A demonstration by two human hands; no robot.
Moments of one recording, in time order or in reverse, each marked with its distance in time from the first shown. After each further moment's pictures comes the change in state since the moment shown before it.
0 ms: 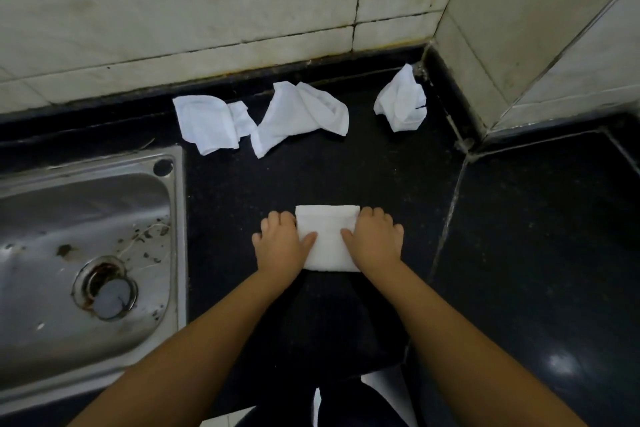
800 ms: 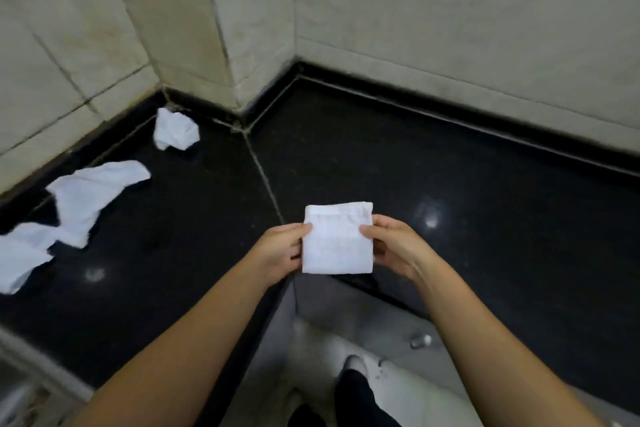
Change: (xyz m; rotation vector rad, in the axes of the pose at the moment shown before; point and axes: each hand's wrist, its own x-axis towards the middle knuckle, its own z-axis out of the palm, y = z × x) left_hand -0.166 0.079 -0.005 -0.781 -1.192 0.201; right_hand -0.298 0.125 -0.003 1.805 0.333 0.628
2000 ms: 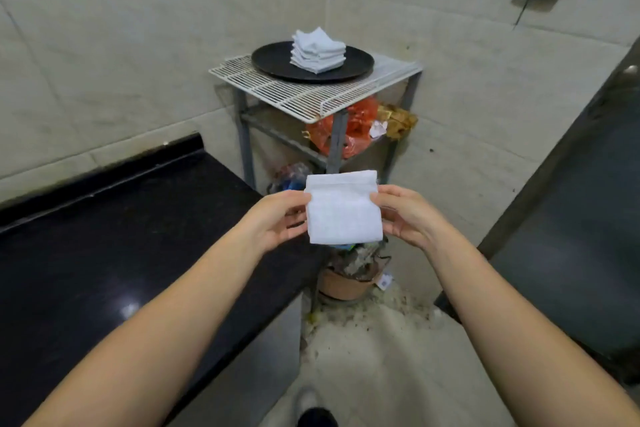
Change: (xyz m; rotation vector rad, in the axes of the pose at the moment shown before) left_hand -0.164 -0.376 0.893 0.627 -1.032 -0.183; right_hand -0.578 0.191 -0.735 0.619 1.153 -0.438
